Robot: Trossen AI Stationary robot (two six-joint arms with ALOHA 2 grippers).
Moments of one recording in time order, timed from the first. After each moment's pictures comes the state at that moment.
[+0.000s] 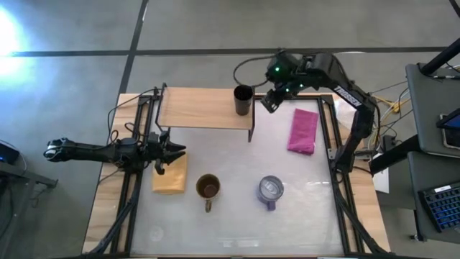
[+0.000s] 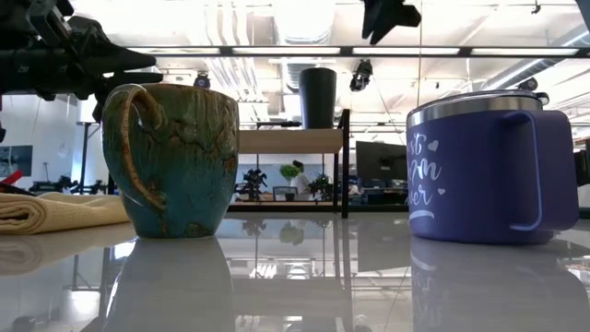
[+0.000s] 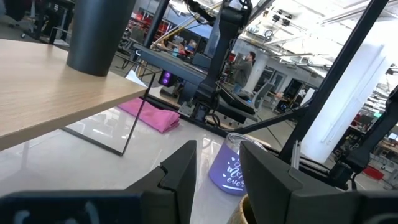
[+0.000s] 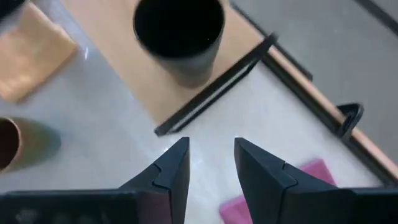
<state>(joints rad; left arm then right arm) -0.05 0.29 0.01 0.33 -0.15 -0.41 -0.38 1.76 2.25 -1.57 0.07 0.31</state>
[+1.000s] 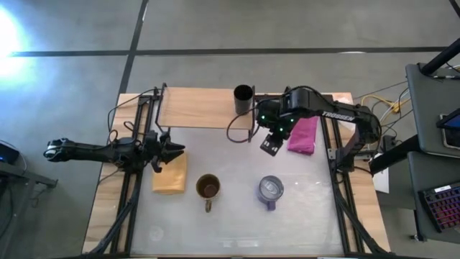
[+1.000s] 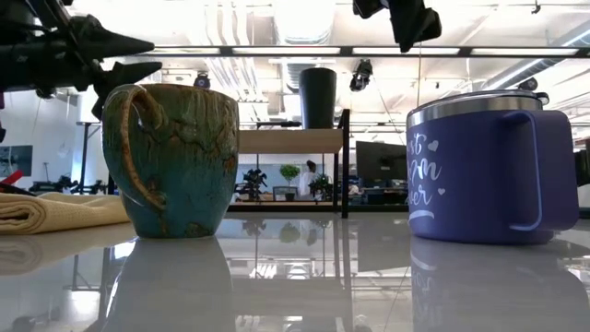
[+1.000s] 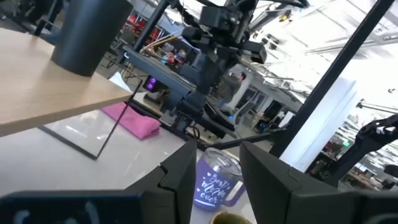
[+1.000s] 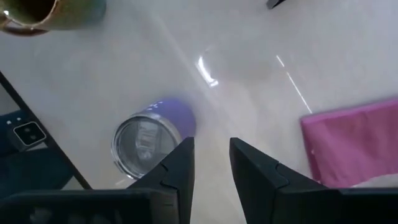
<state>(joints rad) -0.05 0.29 0.01 0.39 -0.13 -0.55 -0.12 1.70 1.89 -1.57 -0.17 0.48</state>
